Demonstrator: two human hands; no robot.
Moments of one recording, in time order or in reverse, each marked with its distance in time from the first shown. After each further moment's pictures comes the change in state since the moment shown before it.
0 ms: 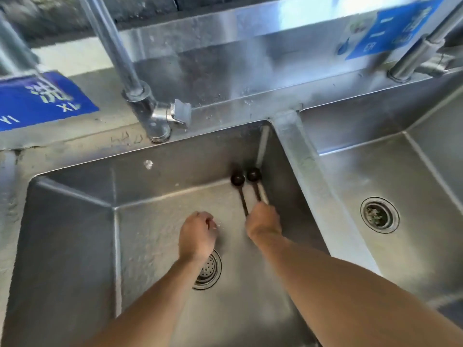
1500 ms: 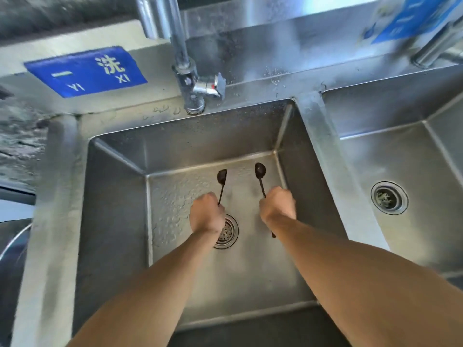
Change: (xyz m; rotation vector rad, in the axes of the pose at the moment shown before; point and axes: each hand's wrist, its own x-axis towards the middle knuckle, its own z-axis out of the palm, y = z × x) left_hand -0.044 0.001 -0.044 0.106 -0.020 -0.227; right_hand -0.067 -0.003 -0.009 0.017 0.018 -0.034
